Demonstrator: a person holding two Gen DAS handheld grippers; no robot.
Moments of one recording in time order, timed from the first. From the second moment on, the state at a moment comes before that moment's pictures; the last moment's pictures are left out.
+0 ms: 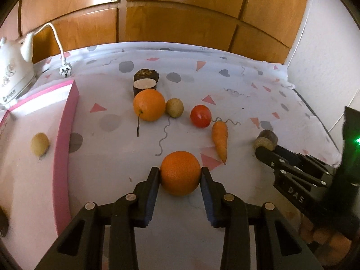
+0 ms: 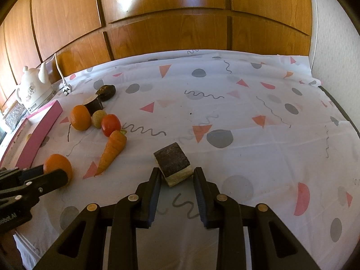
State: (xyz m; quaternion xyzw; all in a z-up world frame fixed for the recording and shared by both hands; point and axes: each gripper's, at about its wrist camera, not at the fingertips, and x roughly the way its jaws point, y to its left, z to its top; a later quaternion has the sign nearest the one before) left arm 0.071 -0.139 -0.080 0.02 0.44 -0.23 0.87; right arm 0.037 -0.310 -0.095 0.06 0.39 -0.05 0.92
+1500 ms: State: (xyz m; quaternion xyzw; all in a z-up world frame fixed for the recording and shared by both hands) left arm 0.044 0.012 -0.019 -0.06 0.38 -0.07 0.92; right arm 0.034 -0.205 -0.045 0.00 0.40 0.09 0.91
